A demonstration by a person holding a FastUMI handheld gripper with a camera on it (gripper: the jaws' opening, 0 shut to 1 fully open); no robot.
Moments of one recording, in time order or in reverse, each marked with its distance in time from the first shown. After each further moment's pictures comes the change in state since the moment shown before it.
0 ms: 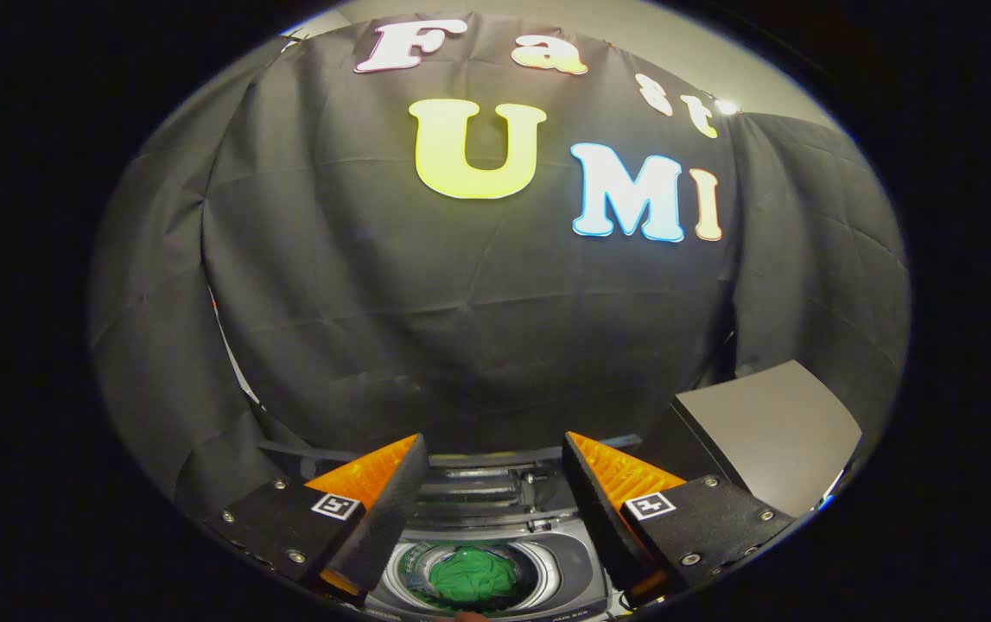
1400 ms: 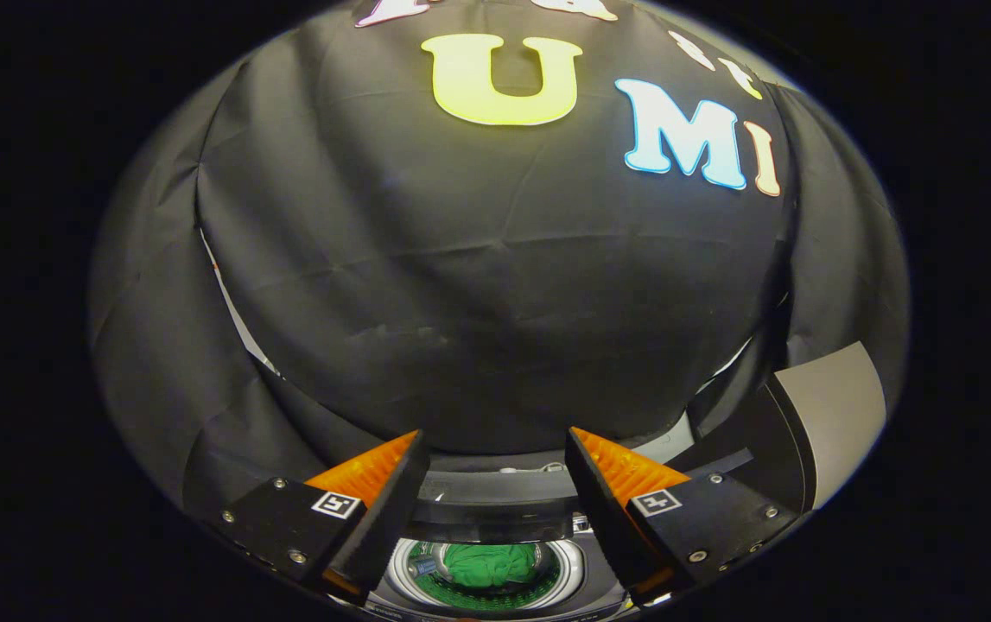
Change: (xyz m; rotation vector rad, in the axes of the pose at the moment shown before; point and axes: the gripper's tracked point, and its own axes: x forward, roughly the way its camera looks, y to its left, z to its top) arm 0.060 0.028 -0.045 0.009 0.173 0.121
